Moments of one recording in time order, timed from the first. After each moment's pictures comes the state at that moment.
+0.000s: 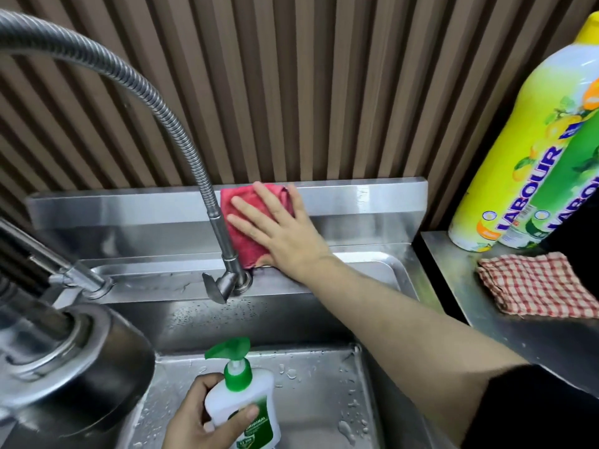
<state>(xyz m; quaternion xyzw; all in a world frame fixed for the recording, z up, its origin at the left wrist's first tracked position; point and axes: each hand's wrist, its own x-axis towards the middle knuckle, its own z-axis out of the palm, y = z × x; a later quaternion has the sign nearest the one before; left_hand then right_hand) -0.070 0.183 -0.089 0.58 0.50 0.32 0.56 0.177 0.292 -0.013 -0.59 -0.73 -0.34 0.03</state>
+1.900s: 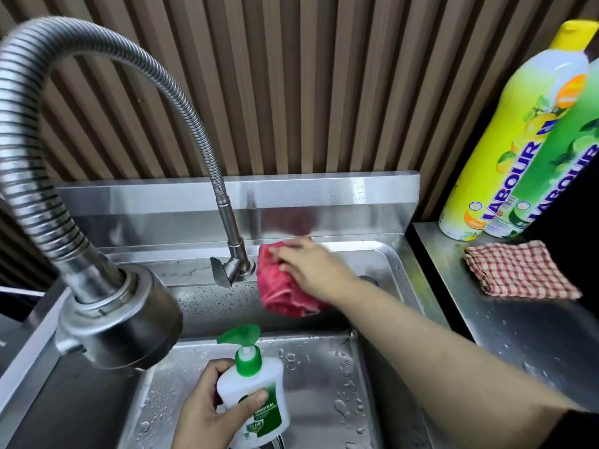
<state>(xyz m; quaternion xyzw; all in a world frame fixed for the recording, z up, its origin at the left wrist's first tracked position) -0.075 0.172 -0.085 0.59 0.45 0.31 0.59 0.170 0.221 -0.017 -0.72 -0.67 0.12 0.15</state>
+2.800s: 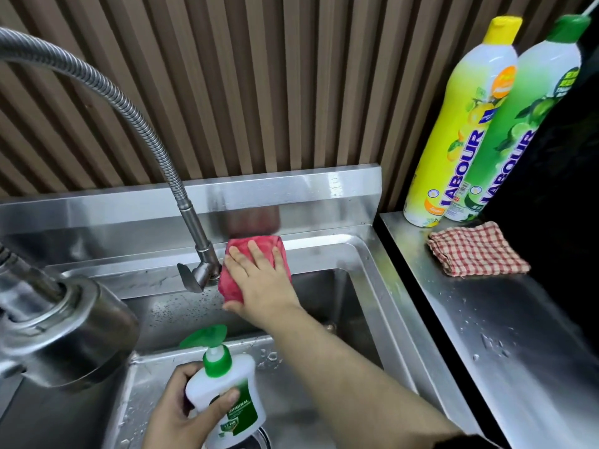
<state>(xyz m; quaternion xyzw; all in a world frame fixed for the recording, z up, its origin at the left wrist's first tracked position) -0.073 0.175 -0.075 0.62 0.44 0.31 0.58 0.115 0.226 -0.043 -0.74 -0.67 0.05 0.06</state>
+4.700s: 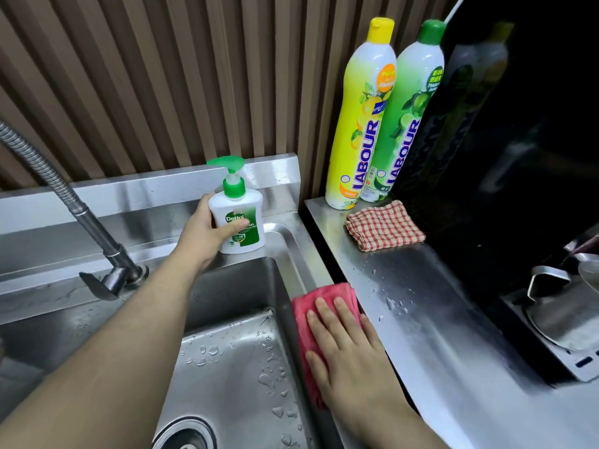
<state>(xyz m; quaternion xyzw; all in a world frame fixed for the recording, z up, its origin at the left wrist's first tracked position) 0.132 0.268 -0.003 0.69 0.30 0.27 0.60 0.157 -0.013 -0.034 -0.88 -0.47 0.00 0.05</state>
